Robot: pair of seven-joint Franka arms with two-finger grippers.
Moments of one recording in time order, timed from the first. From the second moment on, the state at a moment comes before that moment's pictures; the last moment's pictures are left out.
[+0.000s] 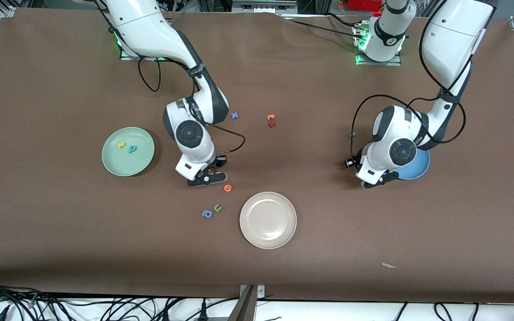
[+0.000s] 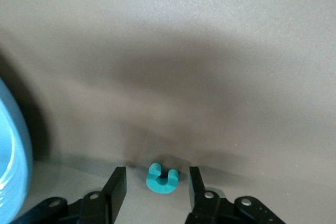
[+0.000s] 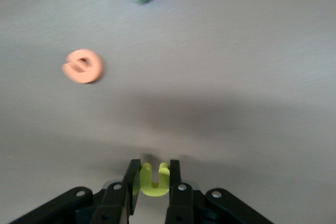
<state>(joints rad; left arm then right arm) -0.06 0.56 -0.20 -1.98 -0.01 2.28 -0.57 0.75 0.70 -0.26 -1.65 0.18 2.28 0.17</state>
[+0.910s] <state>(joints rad) -0.05 0.55 -0.20 -2.00 -0.01 2.32 -0.56 0.73 0.57 -0.55 -1.90 0.19 2.05 -0.22</state>
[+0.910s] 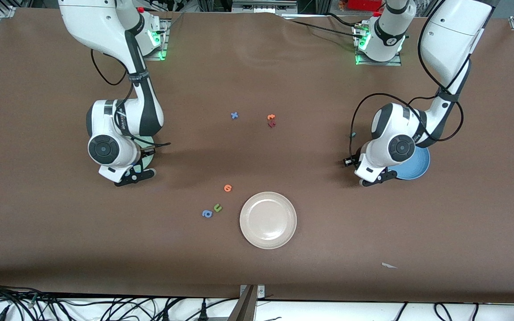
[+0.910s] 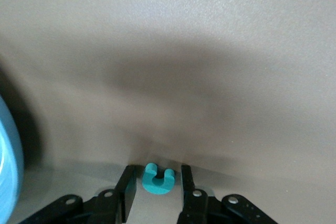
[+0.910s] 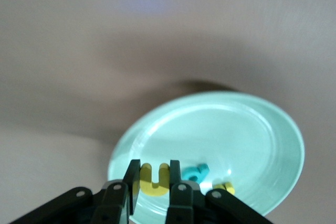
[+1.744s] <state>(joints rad) -0.05 0.54 -0.20 -2.00 -0.01 2.32 -0.56 0.73 0.52 -0.57 -2.04 0.19 2.07 -0.24</state>
